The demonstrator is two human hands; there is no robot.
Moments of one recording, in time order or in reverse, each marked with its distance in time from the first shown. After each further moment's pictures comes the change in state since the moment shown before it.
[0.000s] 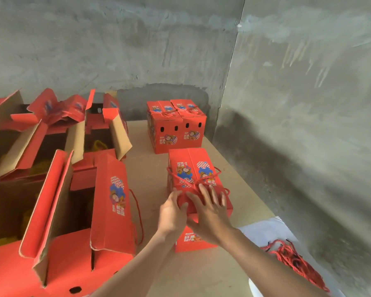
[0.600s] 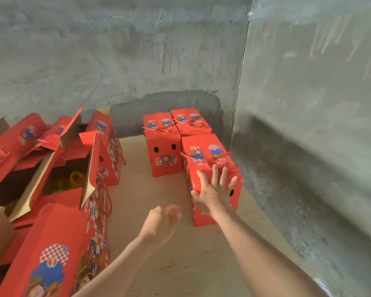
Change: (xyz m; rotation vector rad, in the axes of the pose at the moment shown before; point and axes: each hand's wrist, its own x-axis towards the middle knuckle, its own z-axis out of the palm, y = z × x) left_hand 0.150 0.013 0.037 0.326 -0.137 0.042; right_hand 0.224 0.106 0.030 0.126 0.054 0.185
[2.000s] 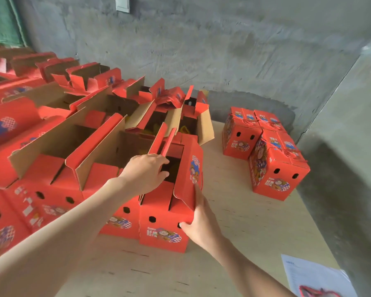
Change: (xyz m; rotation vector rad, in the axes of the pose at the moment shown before) left_hand -0.264 -0.092 -0.218 0.503 0.225 -0.075; right_hand -0.304 -0.200 -0.009 0.466 -0.252 -0.469
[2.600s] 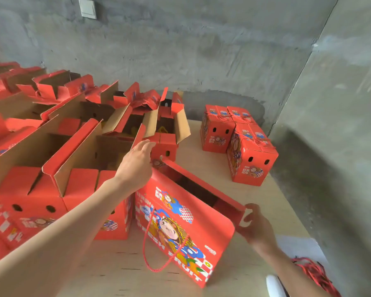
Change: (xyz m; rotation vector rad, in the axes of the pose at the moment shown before) left_hand 0.002 0.032 0.003 -0.270 0.226 0.004; right_hand -0.078 0.111 -0.086 -0.050 0.270 0.457
